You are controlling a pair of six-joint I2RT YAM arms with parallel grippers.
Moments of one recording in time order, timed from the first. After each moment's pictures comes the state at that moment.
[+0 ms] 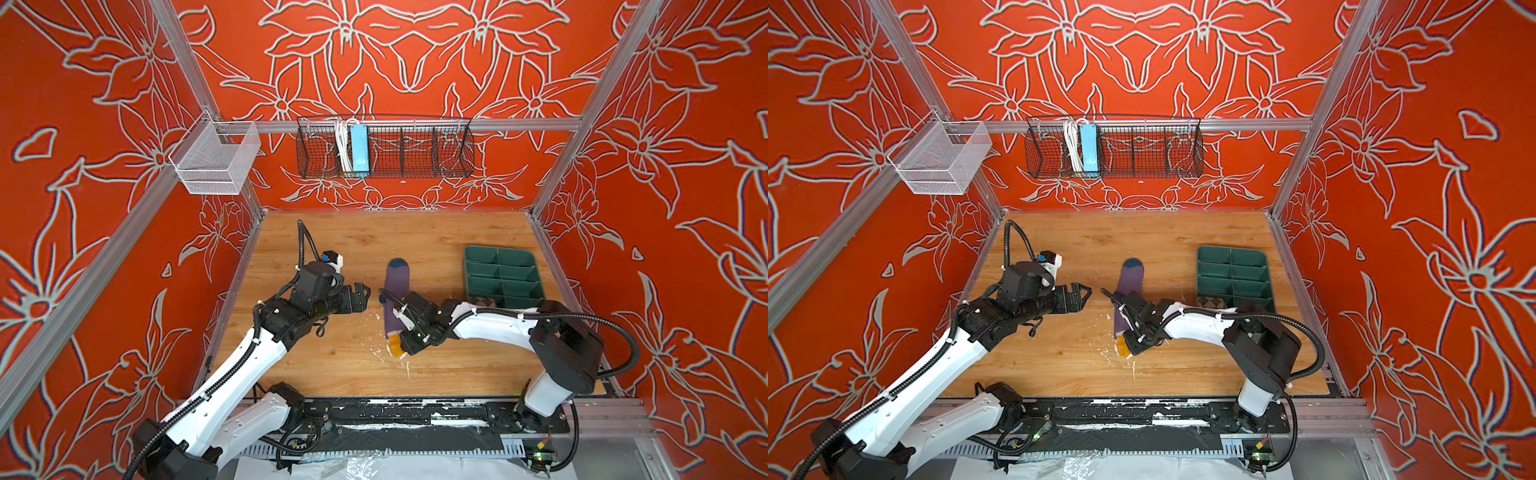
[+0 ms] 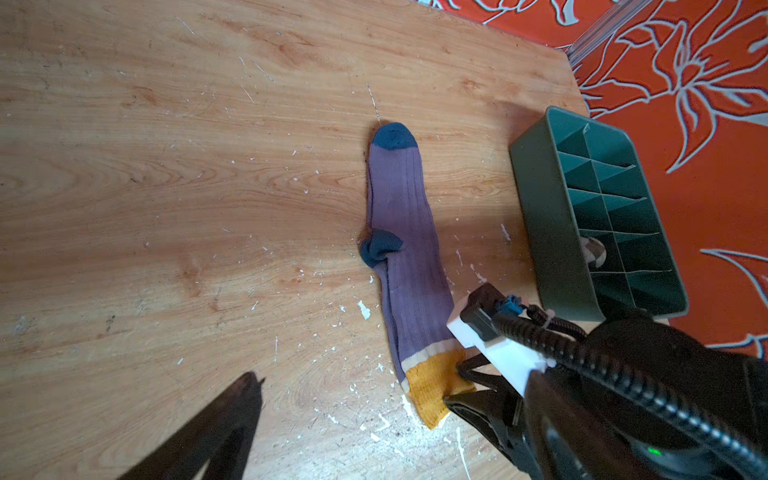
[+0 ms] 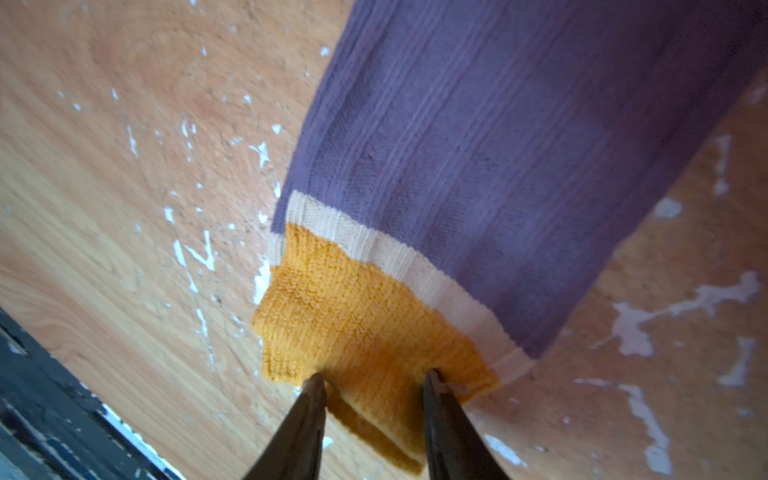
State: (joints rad) left arm -0.45 0.96 0.91 -0.65 0.06 -0.51; right arm 0.95 1.68 0.96 -0.50 -0.15 0.45
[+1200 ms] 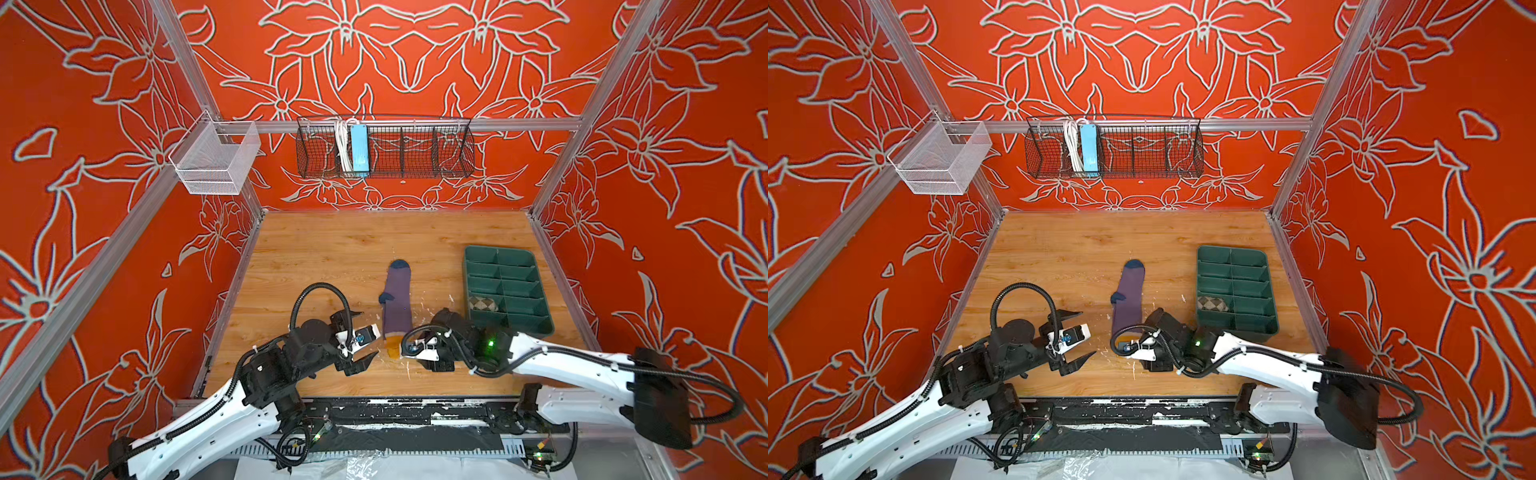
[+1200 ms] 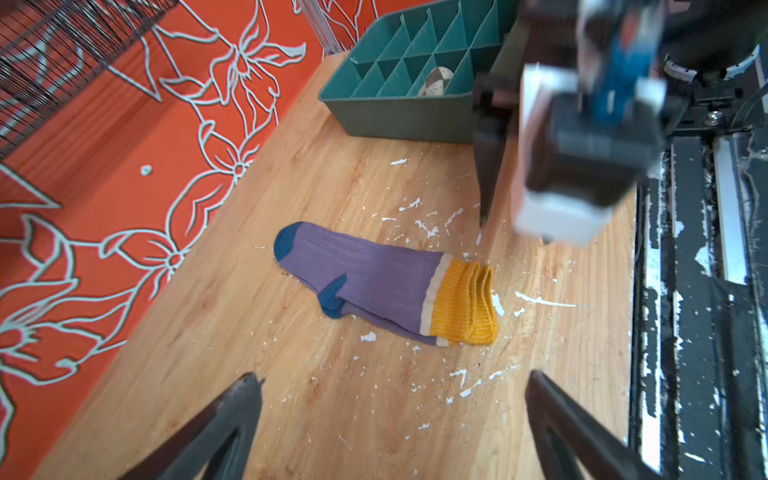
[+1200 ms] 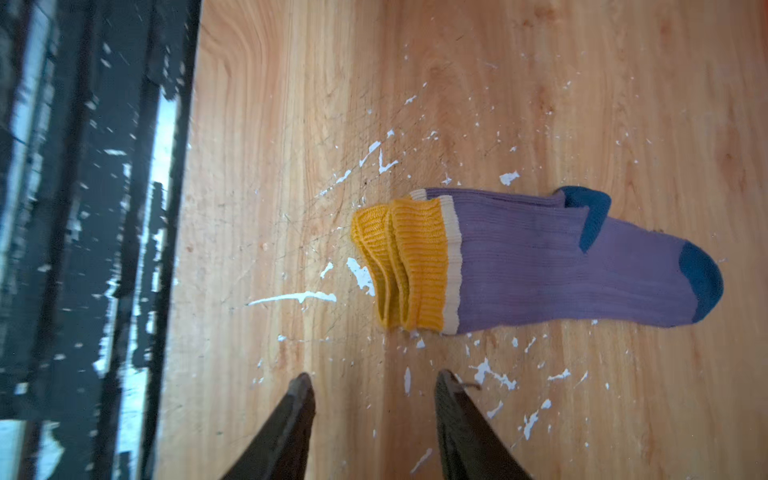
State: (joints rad) left arm -0.86 0.52 0.54 -0.49 -0.01 0.47; right arm 1.06 1.22 0.66 -0.36 -0.04 -0.63
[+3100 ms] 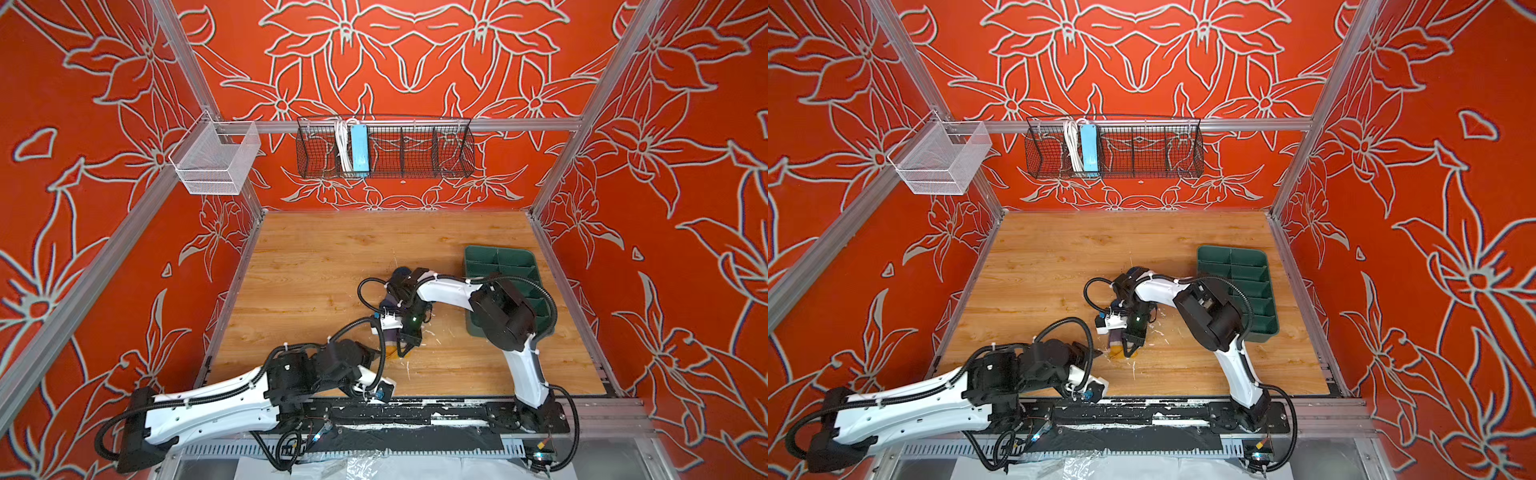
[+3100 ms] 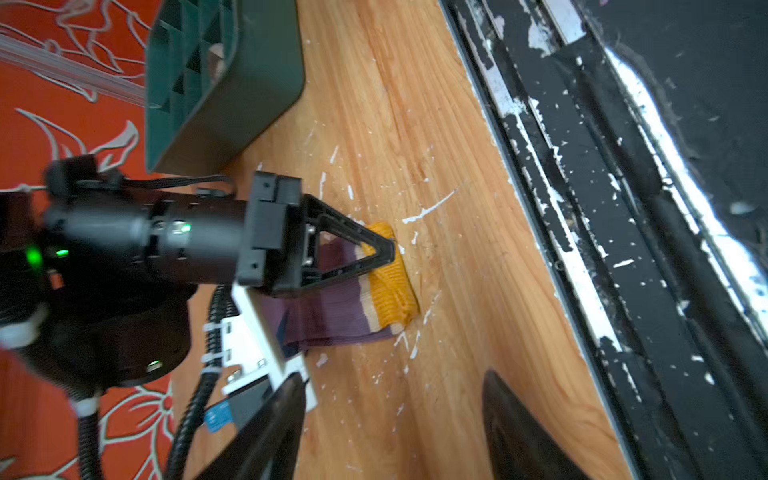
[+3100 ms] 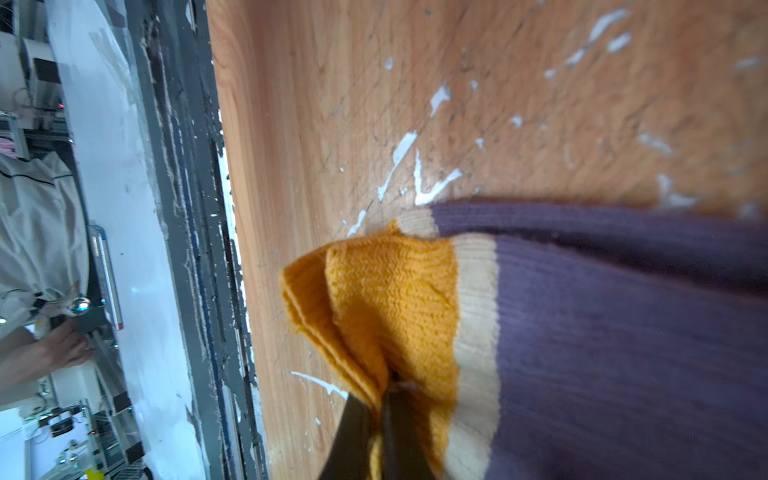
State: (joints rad) left arm -1.15 0.74 0.50 -0.57 -0.09 0.89; right arm 0.80 2.13 1.46 -1.12 -0.65 -0.67
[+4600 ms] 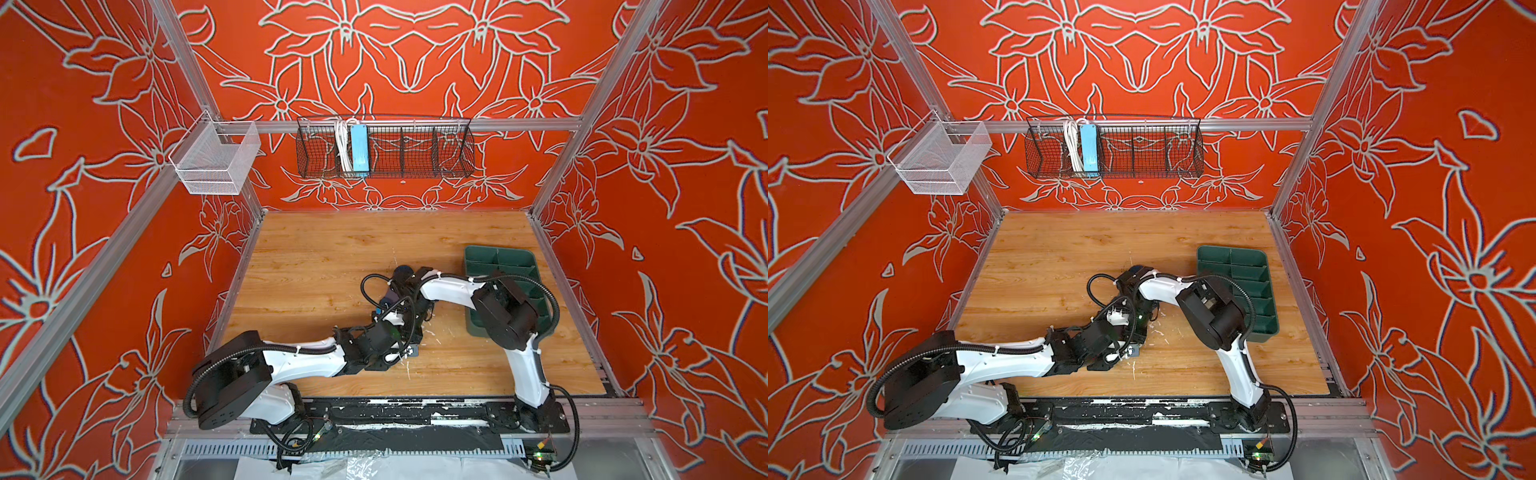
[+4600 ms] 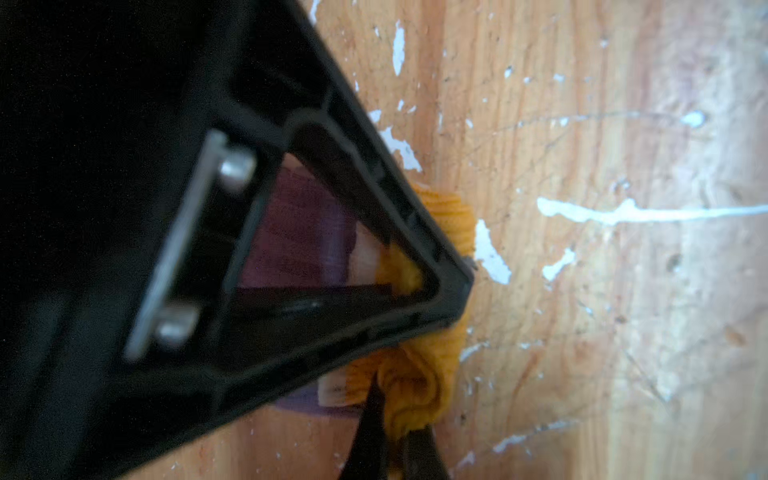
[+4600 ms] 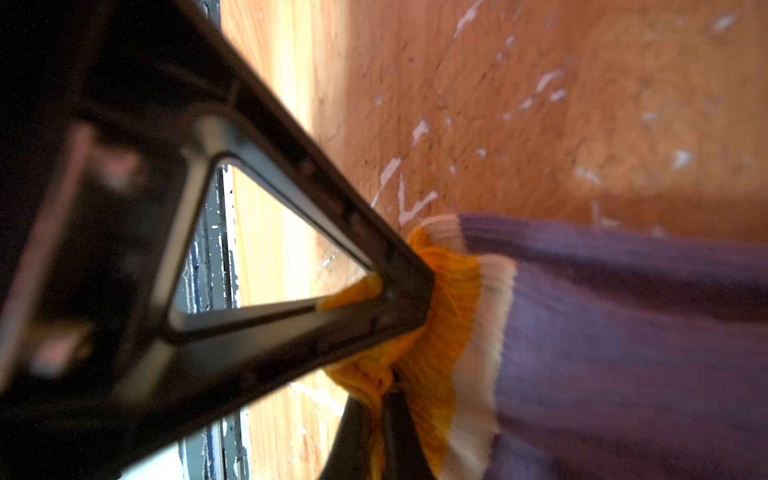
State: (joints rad) left arm -0.98 1.39 0.58 -0.19 -0.19 0.61; right arm 0.77 2.09 1.41 -1.02 -0.69 -0.69
